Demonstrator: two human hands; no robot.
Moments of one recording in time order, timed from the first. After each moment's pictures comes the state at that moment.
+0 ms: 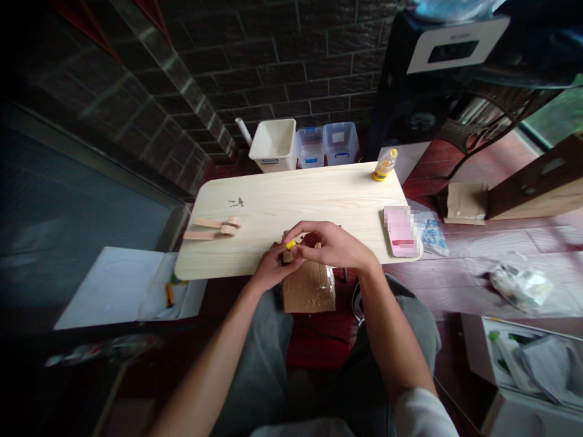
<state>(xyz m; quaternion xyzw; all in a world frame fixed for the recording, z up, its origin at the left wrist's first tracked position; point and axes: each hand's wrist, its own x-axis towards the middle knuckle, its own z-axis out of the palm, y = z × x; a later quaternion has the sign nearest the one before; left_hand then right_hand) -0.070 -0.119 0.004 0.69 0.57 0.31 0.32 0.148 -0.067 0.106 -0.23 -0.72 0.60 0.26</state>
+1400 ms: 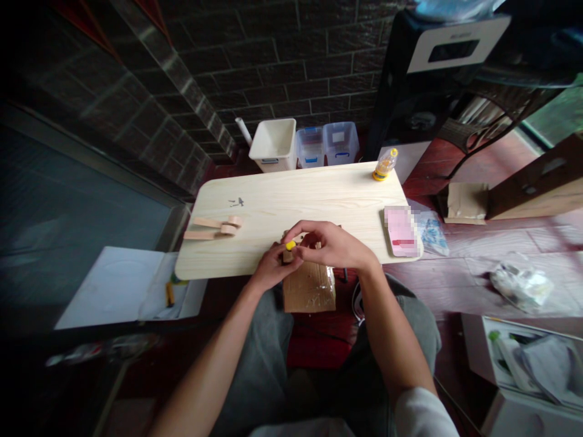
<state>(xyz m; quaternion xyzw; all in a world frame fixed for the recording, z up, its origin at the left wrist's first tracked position) -0.069 -0.119 0.009 0.69 0.57 0.30 0.33 0.148 -0.067 0.108 -0.23 -0.72 0.59 0.26</state>
